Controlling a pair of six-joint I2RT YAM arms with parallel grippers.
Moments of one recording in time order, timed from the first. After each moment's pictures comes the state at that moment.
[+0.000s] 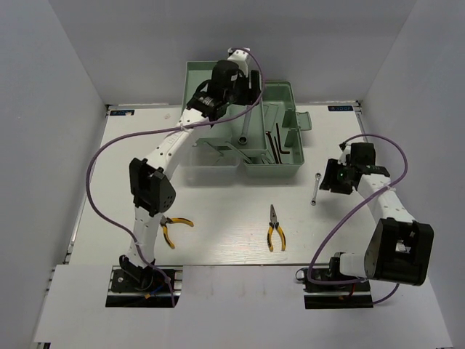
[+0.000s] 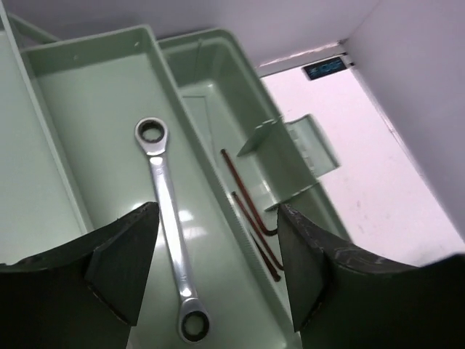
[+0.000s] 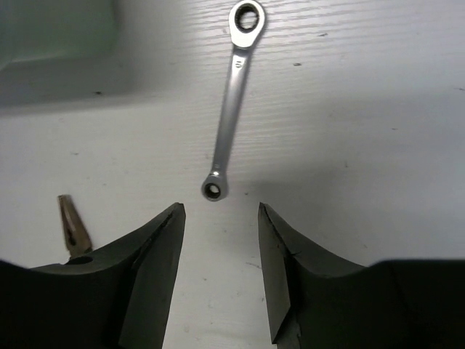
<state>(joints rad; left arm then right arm) -0.58 2.18 2.29 -0.44 -0.04 -0.25 -0.09 1.29 0.85 -0.58 -0.25 0.08</state>
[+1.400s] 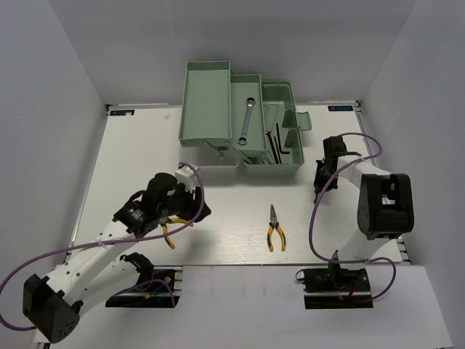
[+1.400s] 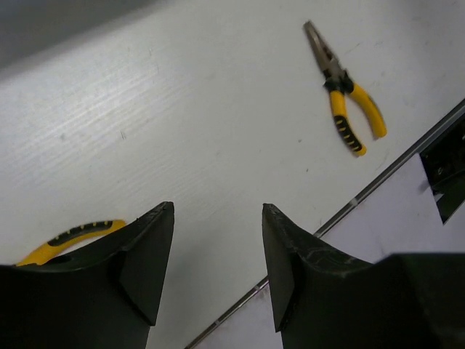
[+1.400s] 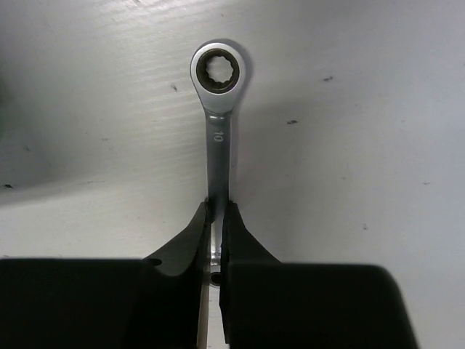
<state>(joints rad) -0.62 0.83 0.67 -0.45 0.21 -0.30 0.06 1.68 0.98 -0.53 0.03 0.24</state>
